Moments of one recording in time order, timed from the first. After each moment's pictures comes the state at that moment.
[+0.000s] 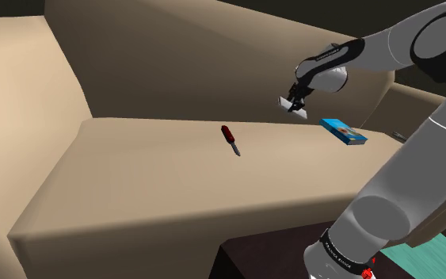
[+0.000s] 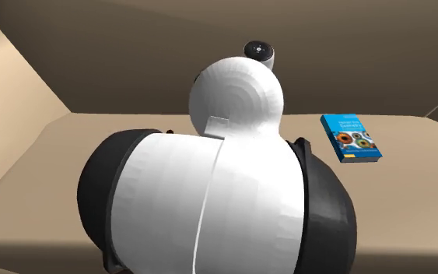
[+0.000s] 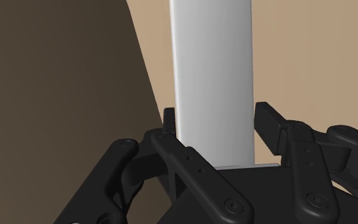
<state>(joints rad) -0.02 -0.05 -0.60 -2.22 0.07 2.65 -1.65</state>
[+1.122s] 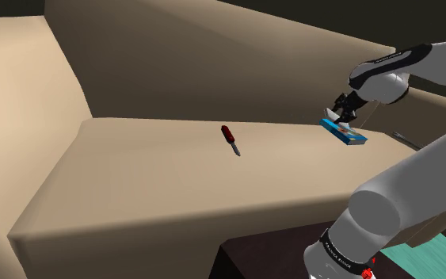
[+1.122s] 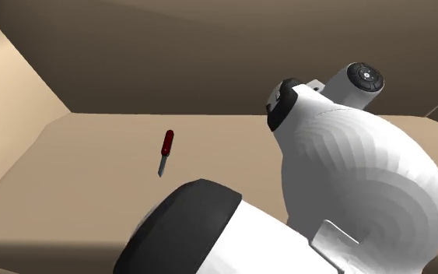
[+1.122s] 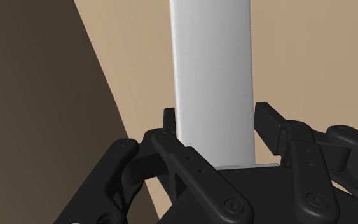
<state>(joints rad) -0.16 -0.27 -0.85 -2.32 0.05 2.55 -2.05</state>
